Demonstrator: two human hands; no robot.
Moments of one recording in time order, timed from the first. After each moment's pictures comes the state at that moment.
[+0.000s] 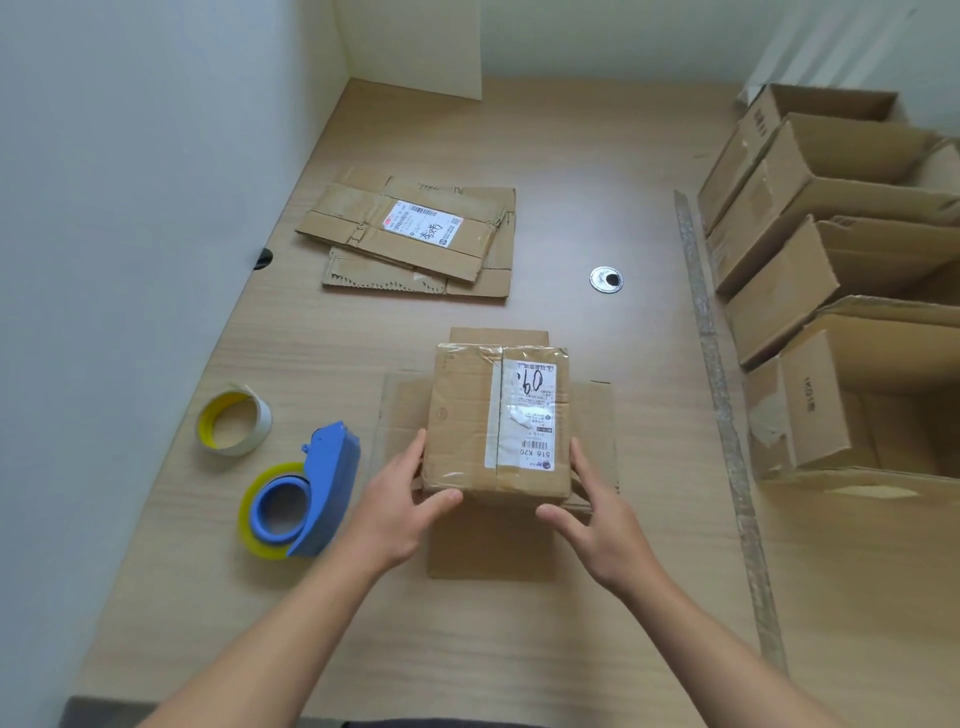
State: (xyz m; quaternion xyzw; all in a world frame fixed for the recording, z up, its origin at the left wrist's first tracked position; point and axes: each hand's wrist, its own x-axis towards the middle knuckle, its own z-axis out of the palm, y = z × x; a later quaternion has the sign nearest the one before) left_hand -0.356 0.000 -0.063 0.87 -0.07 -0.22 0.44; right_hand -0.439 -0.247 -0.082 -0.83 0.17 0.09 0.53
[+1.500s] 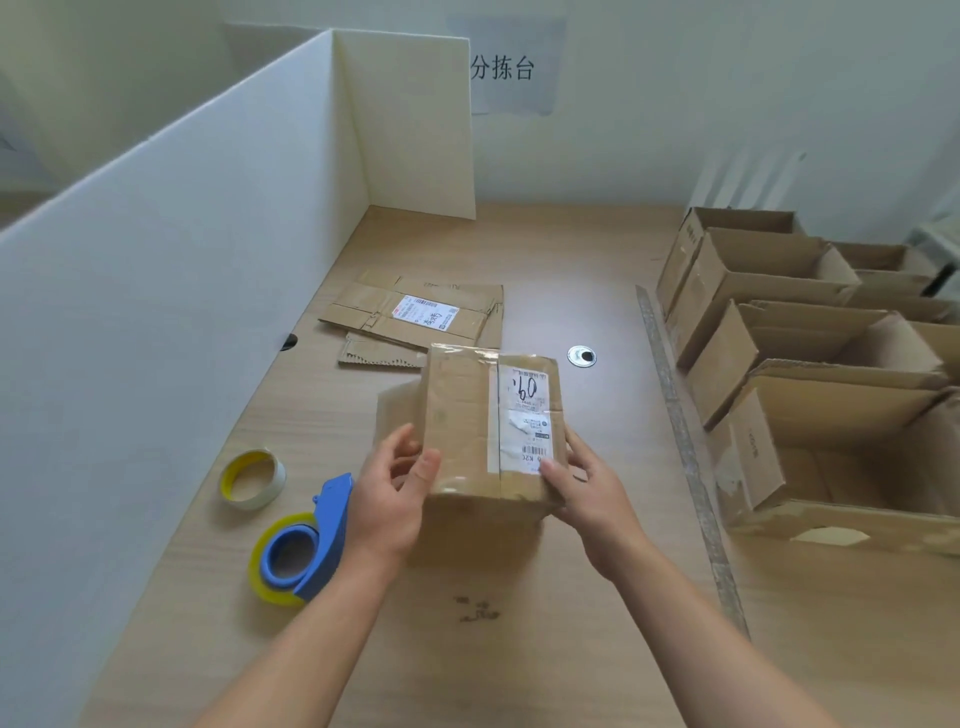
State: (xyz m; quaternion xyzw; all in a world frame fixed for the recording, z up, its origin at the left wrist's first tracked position) left_hand -0.364 -0.028 0.006 0.79 0.03 -0.02 0.61; right_hand -0.408 -0.243 0.009 -0.68 0.19 0.01 0.71
